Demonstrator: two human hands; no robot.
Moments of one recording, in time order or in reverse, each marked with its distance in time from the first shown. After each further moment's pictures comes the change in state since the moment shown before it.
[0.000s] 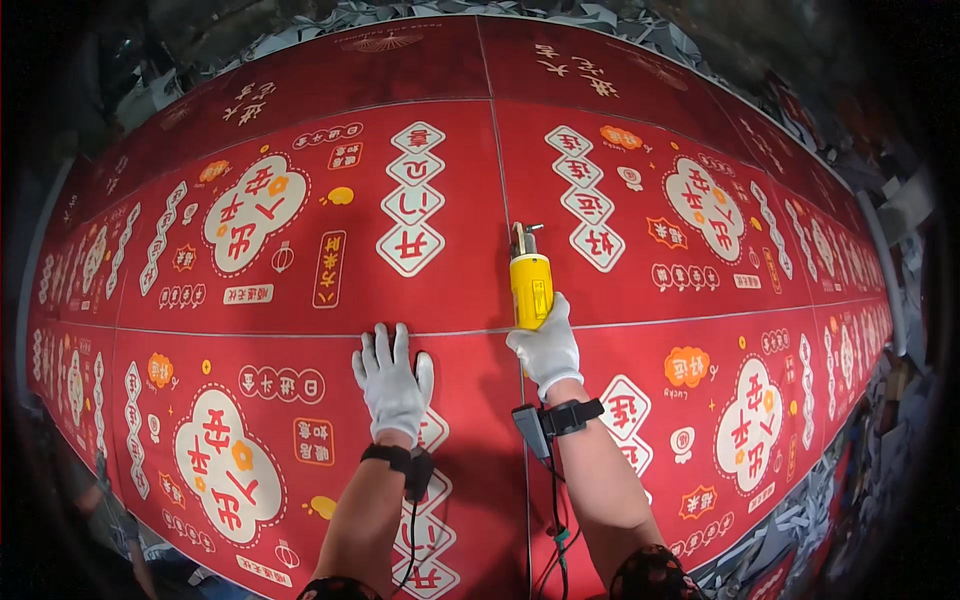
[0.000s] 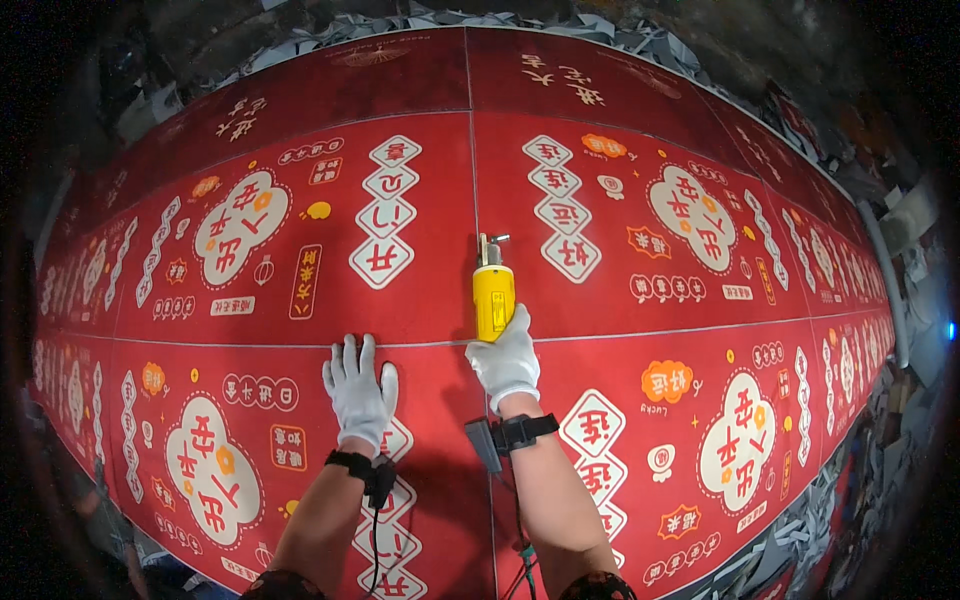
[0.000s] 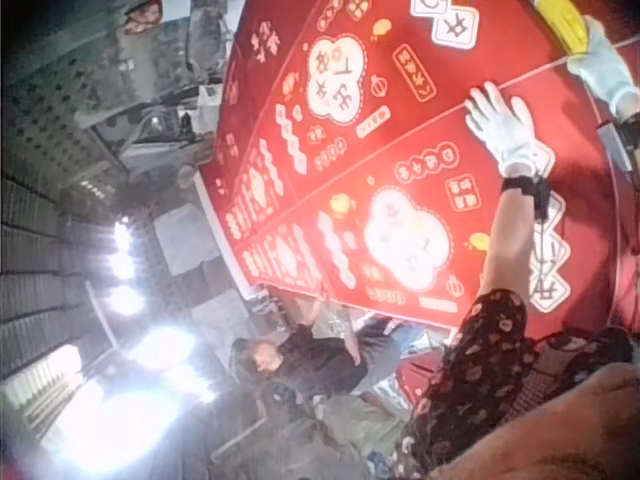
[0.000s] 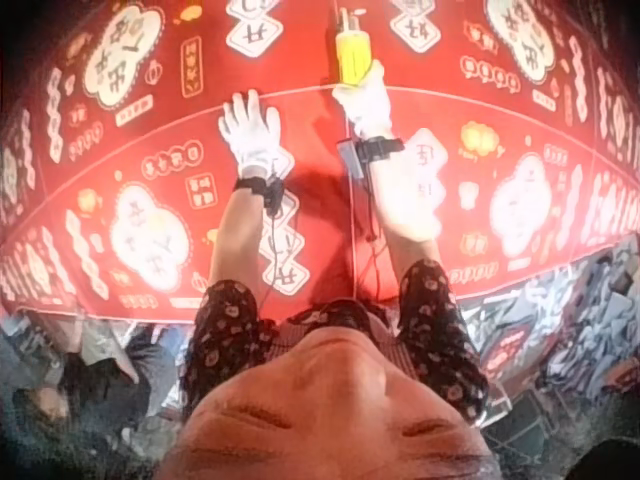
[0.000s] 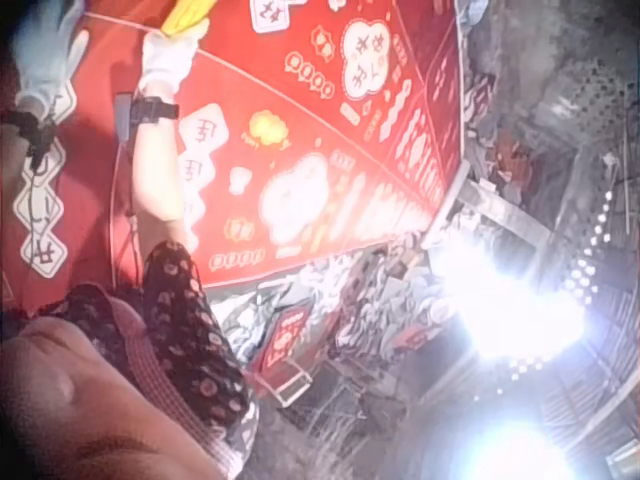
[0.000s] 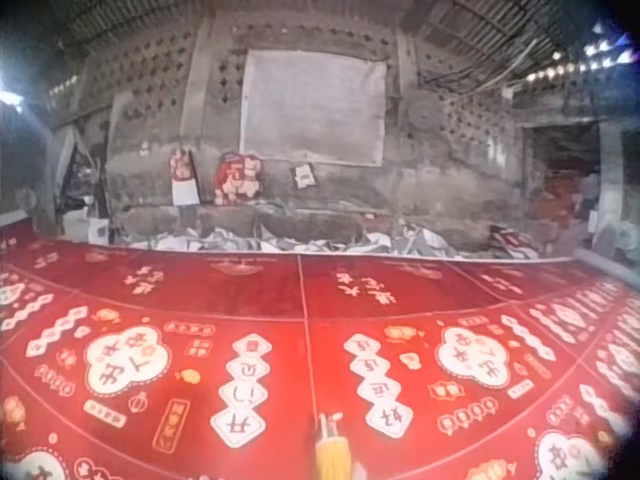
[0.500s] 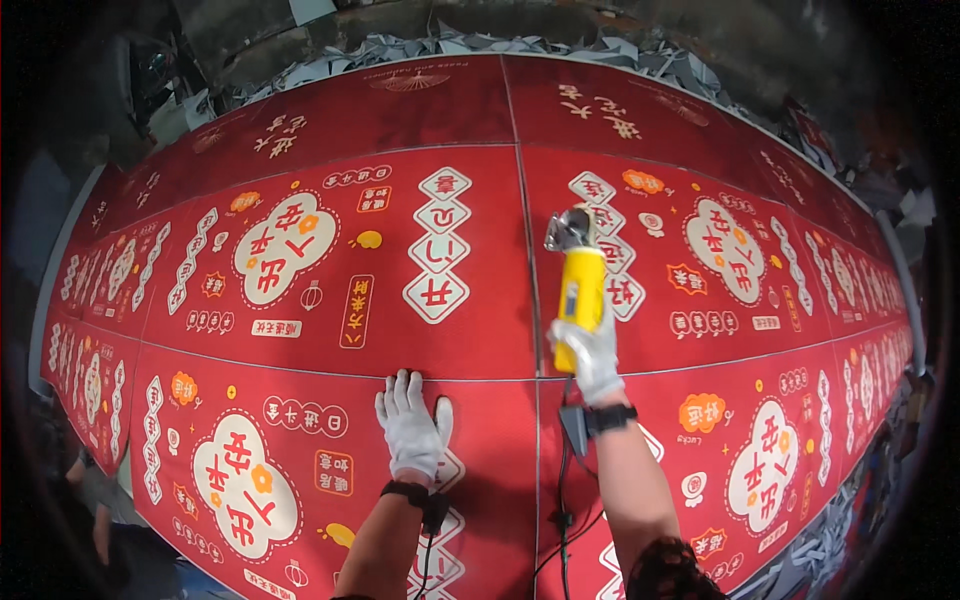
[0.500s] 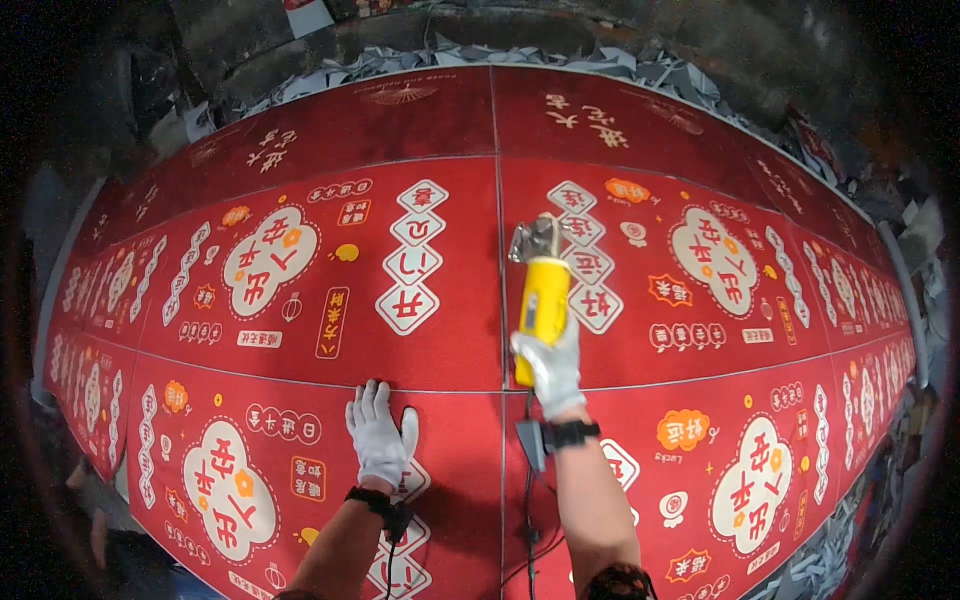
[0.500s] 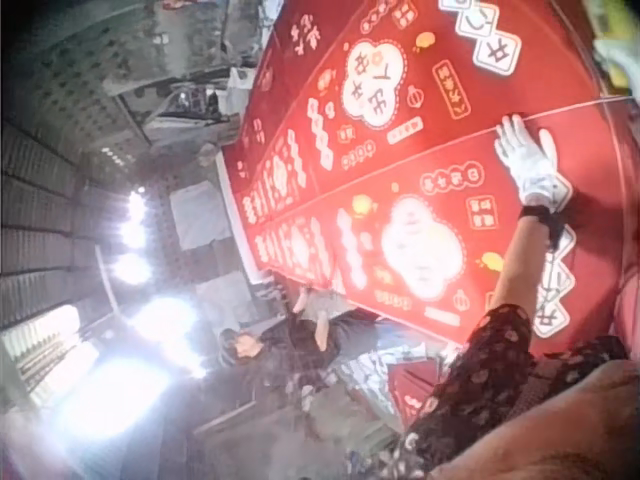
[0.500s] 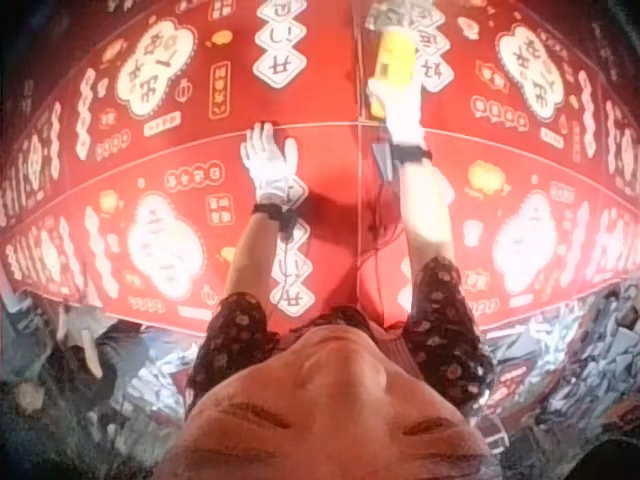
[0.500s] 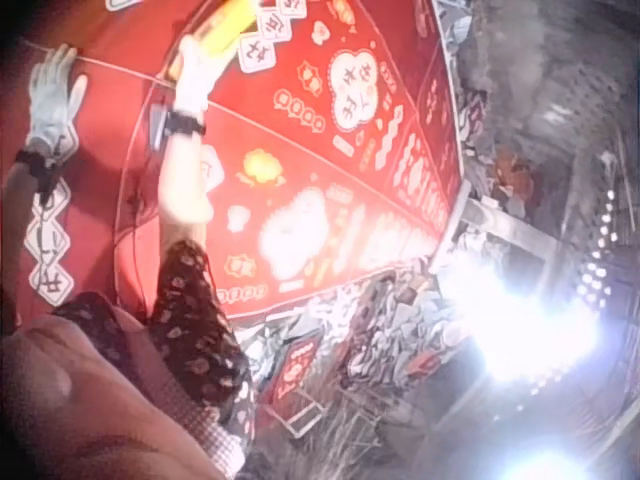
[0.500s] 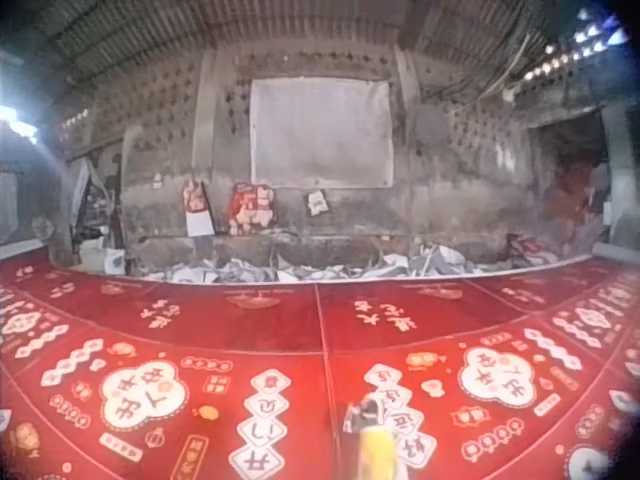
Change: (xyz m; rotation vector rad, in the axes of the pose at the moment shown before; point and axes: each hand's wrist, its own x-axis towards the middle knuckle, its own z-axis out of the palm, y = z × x) left_hand -0.005 -0.003 0.001 -0.104 0.079 -0.038; right_hand 0.055 -0.013 -0.025 0.989 -0.108 -0.349
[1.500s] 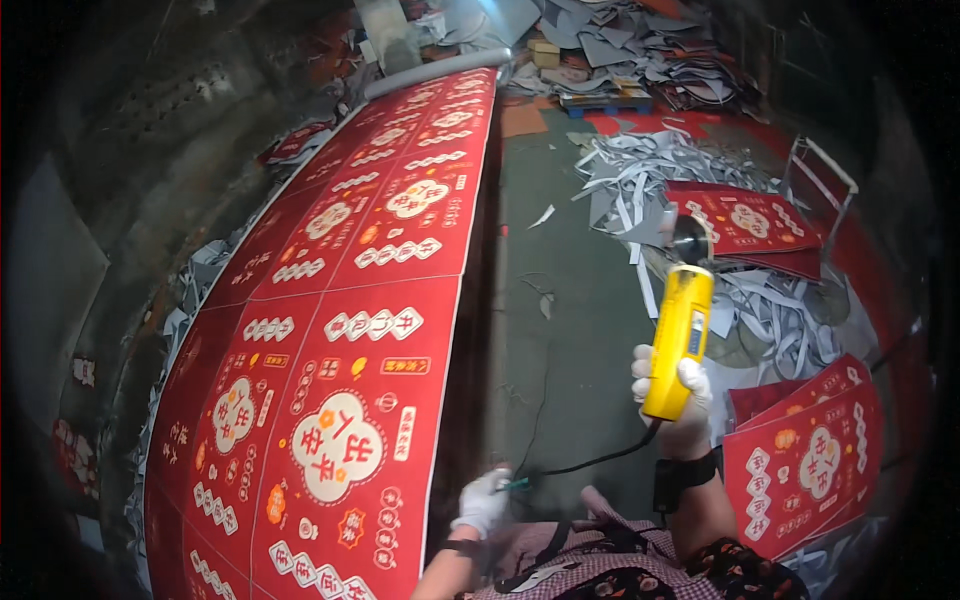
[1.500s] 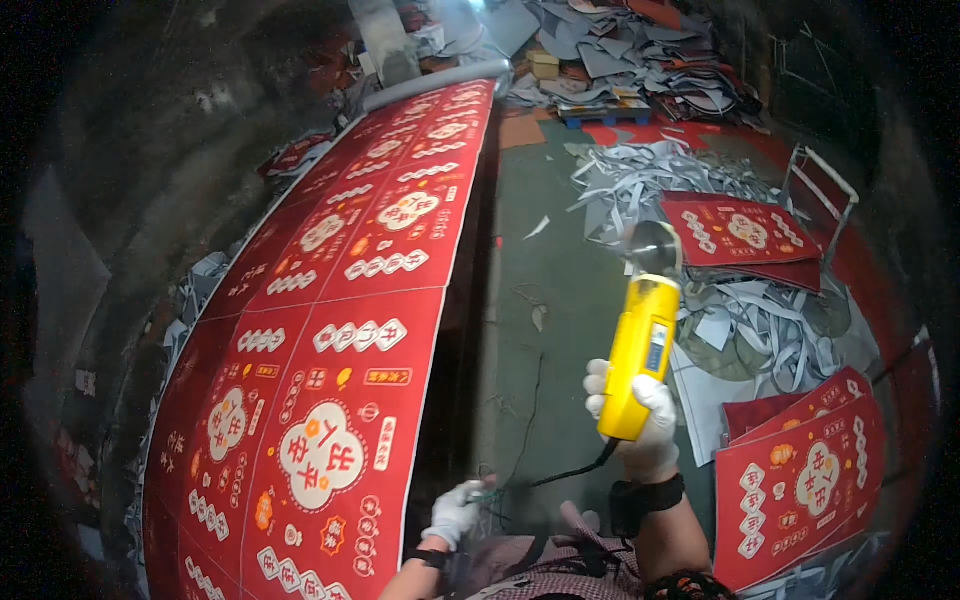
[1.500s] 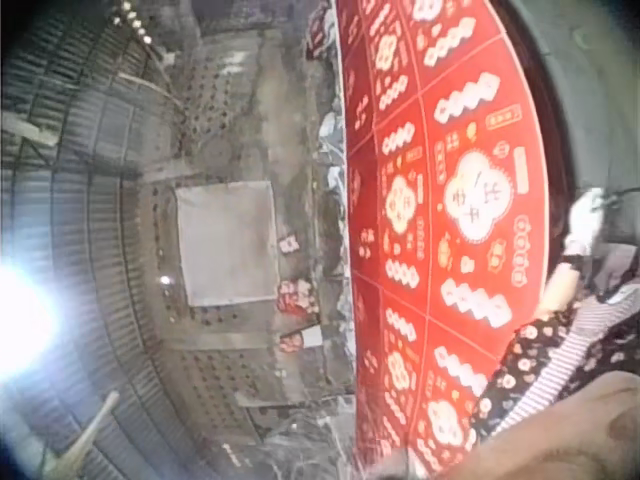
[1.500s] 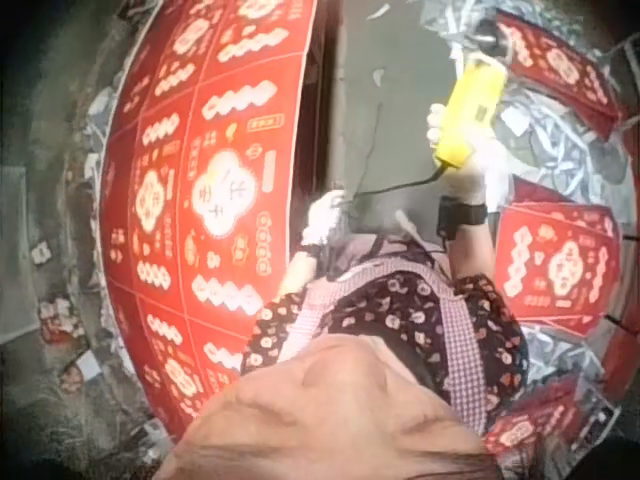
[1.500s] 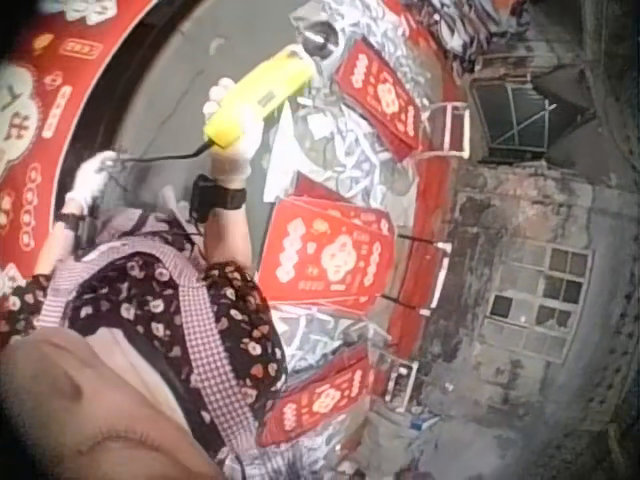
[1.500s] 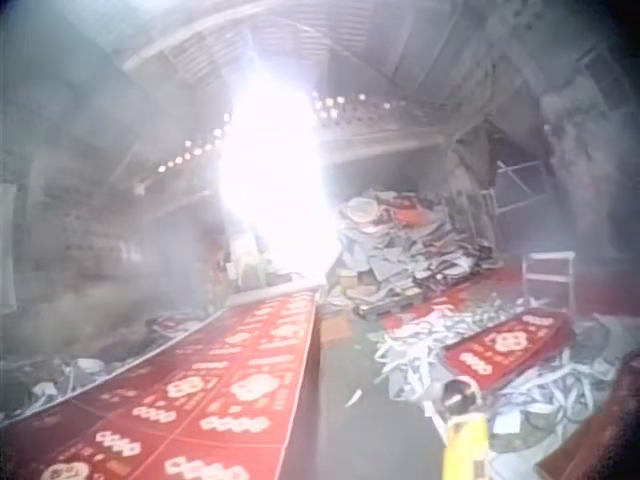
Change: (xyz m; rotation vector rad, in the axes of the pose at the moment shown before) left_hand -0.600 0.543 -0.028 -0.287 -1.136 1.234; right_hand -0.837 -0.340 -0.573 0.555 0.902 -0.808
